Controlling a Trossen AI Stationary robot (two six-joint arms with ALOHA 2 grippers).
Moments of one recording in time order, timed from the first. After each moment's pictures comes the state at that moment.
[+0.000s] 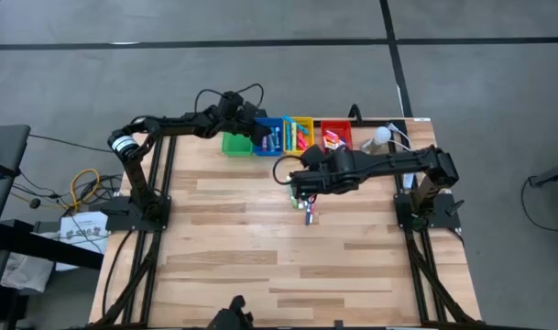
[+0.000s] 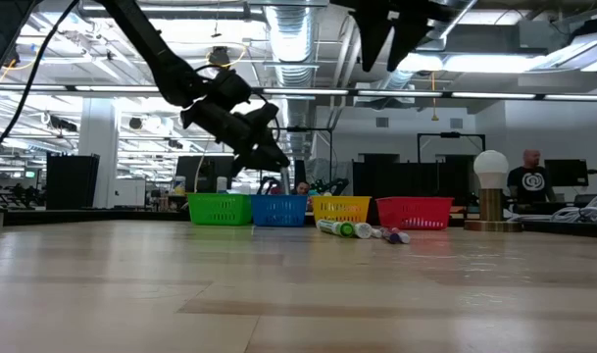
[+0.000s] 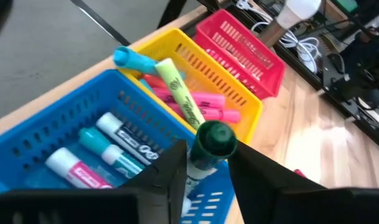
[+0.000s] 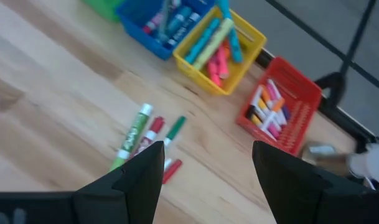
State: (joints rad) left arm 0.71 1.81 1.05 0.18 0.45 -0.22; right arm 0.11 1.79 1.81 -1.44 0.63 0.90
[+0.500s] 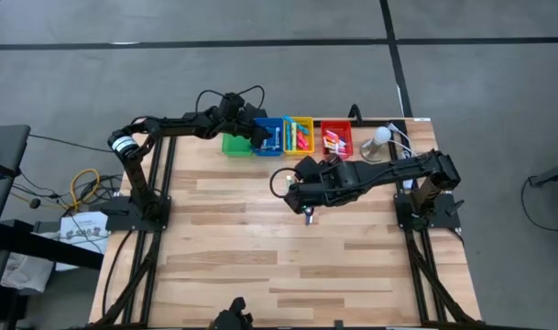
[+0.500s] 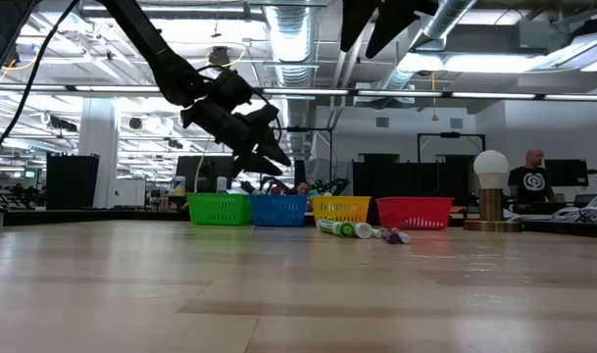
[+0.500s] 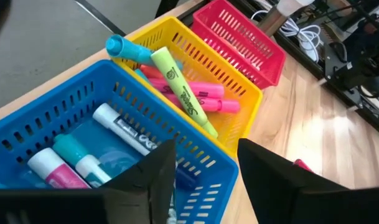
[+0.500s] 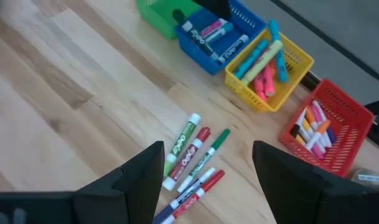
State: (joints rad) left arm 0.70 1.81 1.05 0.15 0.45 -0.19; right arm 0.19 1.79 1.81 -1.29 0.63 0.83
